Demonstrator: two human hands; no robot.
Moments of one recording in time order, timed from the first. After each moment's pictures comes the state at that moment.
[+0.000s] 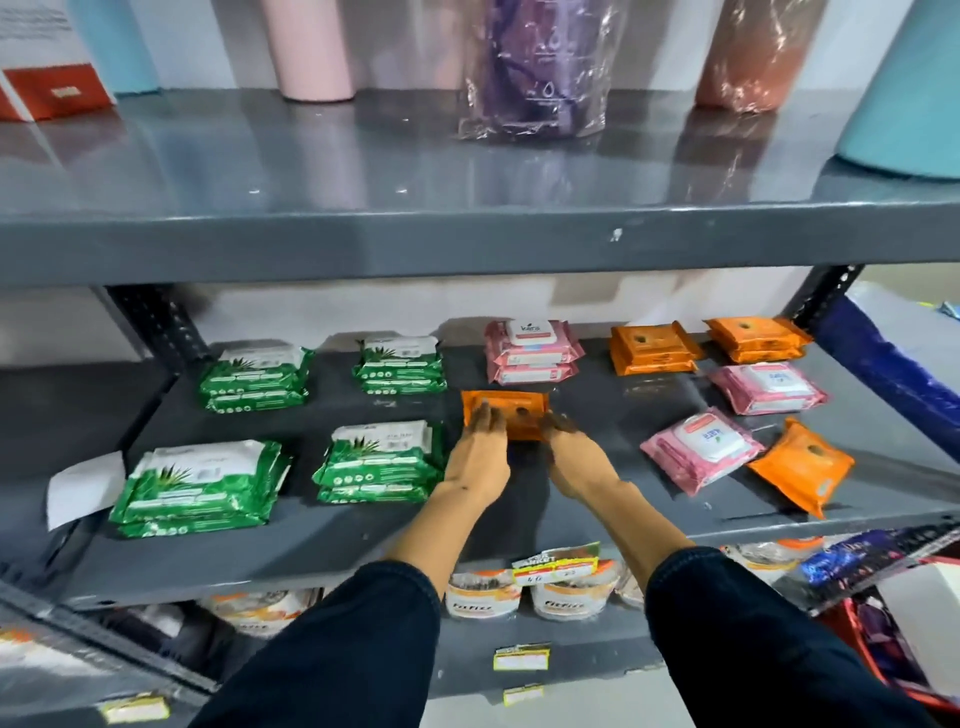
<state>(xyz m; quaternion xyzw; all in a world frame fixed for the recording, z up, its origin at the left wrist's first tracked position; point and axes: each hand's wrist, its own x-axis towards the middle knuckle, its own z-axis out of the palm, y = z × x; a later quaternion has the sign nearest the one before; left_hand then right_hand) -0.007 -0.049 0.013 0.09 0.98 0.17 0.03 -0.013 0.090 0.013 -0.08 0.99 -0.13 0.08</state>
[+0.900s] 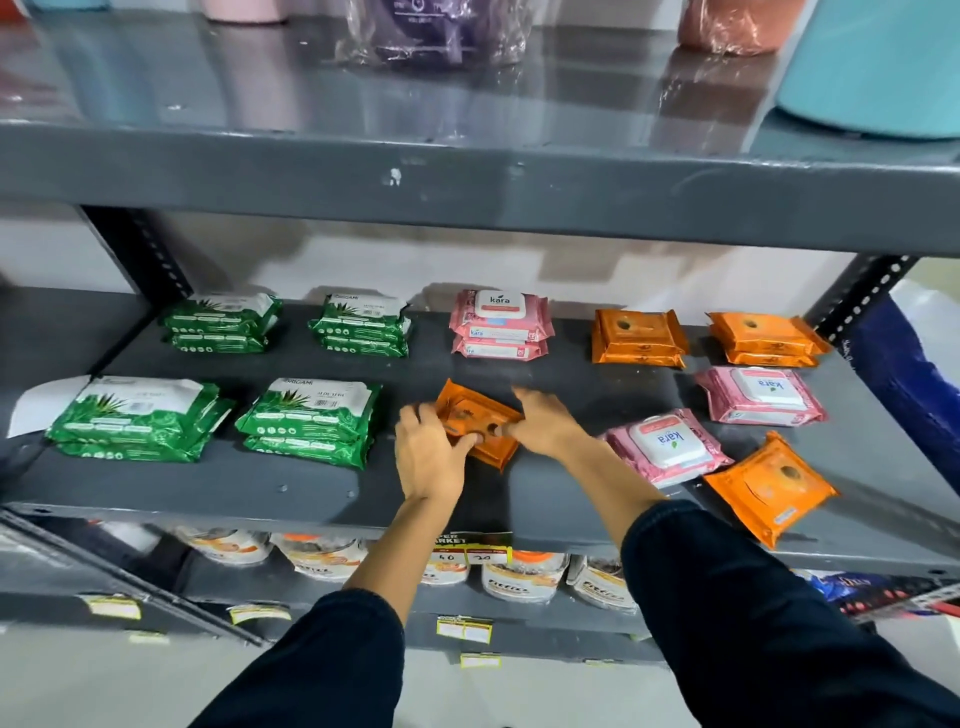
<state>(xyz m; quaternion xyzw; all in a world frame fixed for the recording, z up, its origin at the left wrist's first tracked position) 0.014 0.016 -0.003 -0.22 0.93 0.29 -0.09 -0.053 0.143 0.023 -0.09 0.95 -0.24 0.18</state>
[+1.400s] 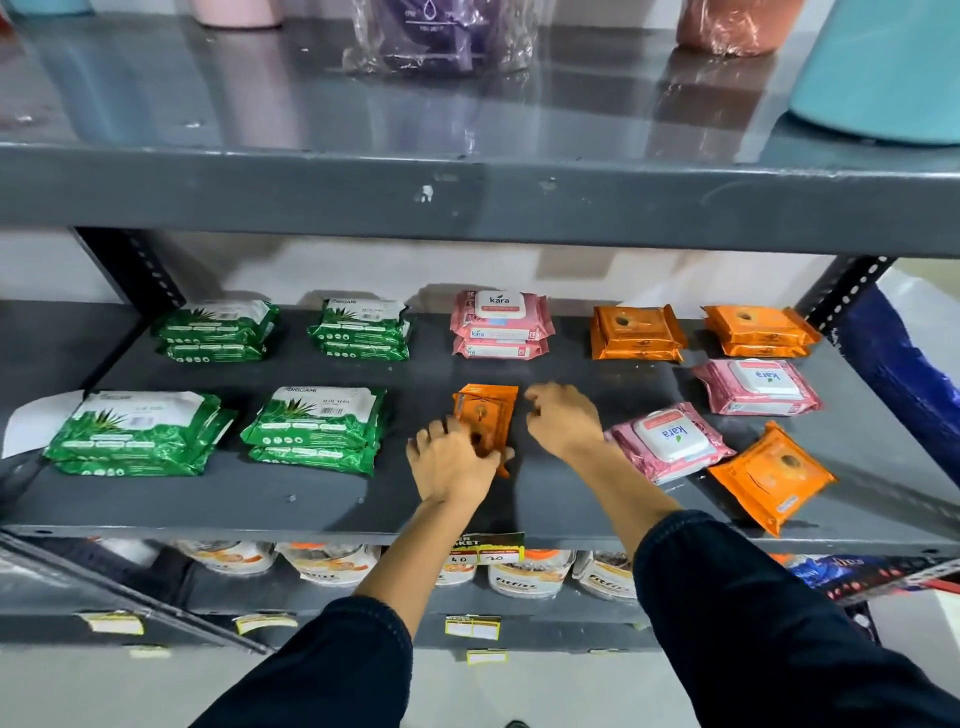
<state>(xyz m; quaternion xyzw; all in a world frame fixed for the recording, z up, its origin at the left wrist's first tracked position) 0.014 0.024 -0.002 -0.19 0.96 0.21 -0.01 -0.046 0.150 0.027 -0.07 0.98 -0.18 0.06</state>
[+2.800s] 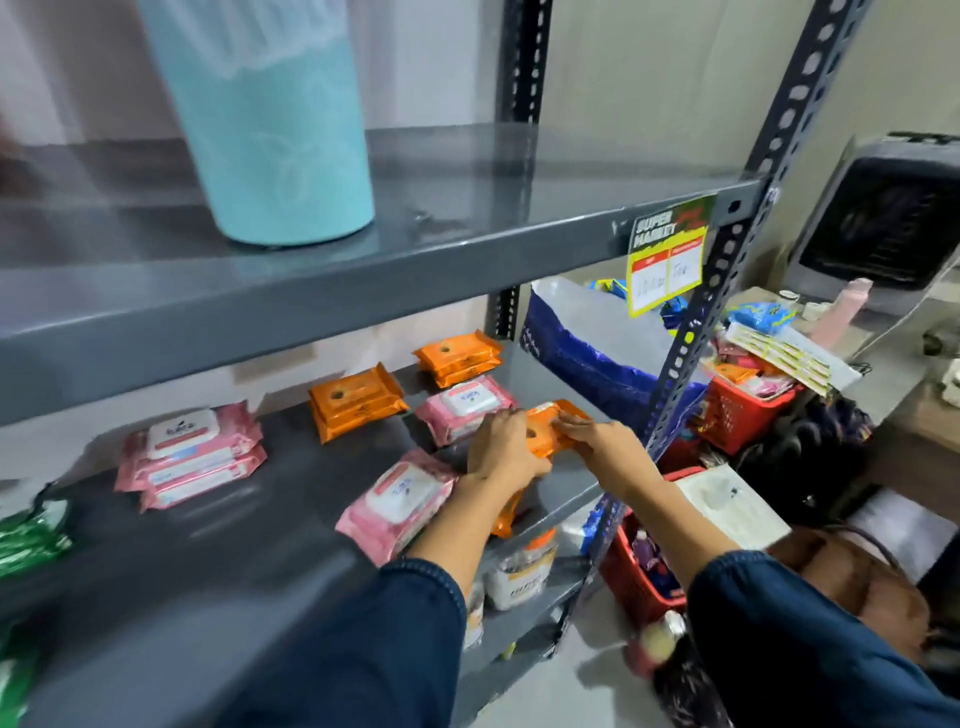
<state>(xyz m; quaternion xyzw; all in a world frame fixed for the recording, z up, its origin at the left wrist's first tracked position) -0.012 0.333 0.070 0.27 0.92 0.25 0.09 0.050 0.476 0.049 0.08 0.99 -0.12 -0.08</state>
